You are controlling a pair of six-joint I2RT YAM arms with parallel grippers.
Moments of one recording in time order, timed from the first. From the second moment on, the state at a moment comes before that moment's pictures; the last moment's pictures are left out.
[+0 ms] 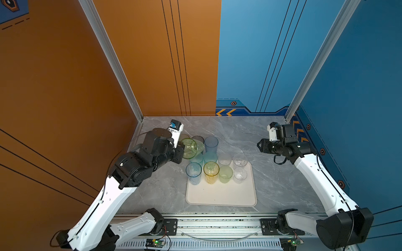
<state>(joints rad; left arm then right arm) -0.72 1.09 1.55 -1.08 -0.22 -0.15 0.16 1.23 1.17 -0.78 -0.09 0.26</state>
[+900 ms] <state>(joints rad) -1.15 1.86 1.96 -1.13 0.05 0.16 0.08 1.31 1.17 -0.73 -0.15 0.28</state>
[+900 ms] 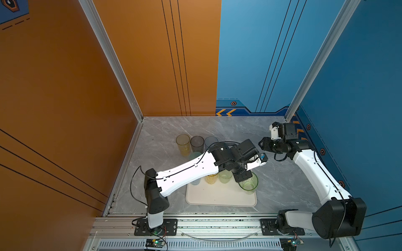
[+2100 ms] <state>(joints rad) -1.19 2.12 2.09 -1.16 0.05 0.25 0.06 1.33 1.16 -0.70 -0.19 0.28</state>
